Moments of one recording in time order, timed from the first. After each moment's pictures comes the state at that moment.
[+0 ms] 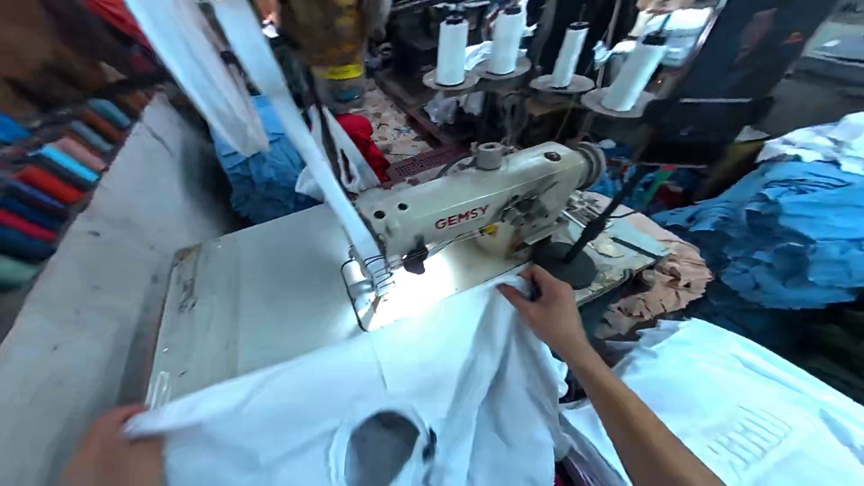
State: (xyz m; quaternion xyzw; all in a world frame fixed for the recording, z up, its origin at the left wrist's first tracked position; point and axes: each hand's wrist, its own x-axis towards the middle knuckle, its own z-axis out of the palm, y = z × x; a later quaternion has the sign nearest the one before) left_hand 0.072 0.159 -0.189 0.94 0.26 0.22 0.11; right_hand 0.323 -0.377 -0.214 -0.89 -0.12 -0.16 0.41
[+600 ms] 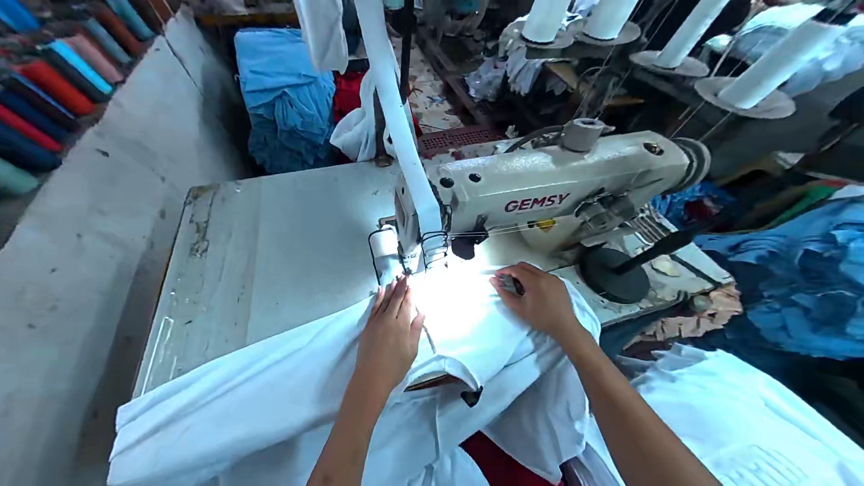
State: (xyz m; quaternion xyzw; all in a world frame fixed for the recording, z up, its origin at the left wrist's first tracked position) left_hand 0.238 -0.058 -0.264 0.98 -0.04 0.11 0.18; right_hand 0.375 -0.337 -0.266 -0.93 -0.28 -0.14 0.21
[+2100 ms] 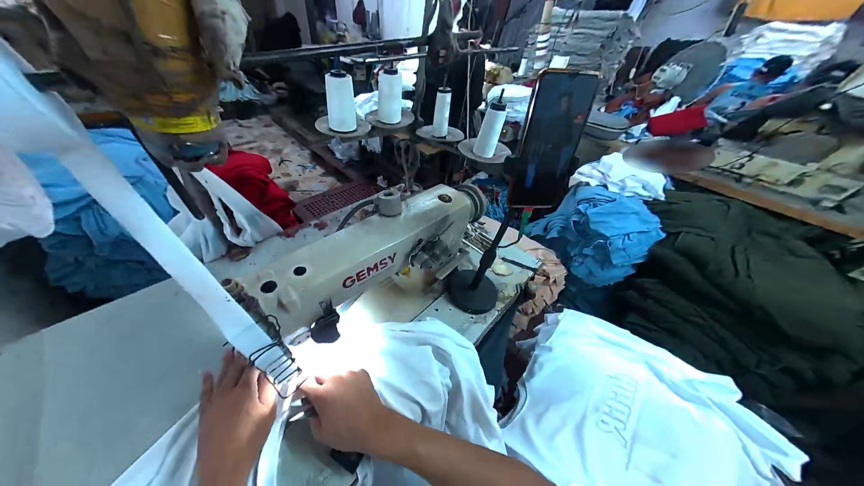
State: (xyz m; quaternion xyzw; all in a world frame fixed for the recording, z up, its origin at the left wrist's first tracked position) left_hand 0.313 -0.014 -0.246 0.96 -0.04 0.20 0.18; right_hand 0.310 -0.202 -0.226 -0.92 -0.29 0.07 0.25
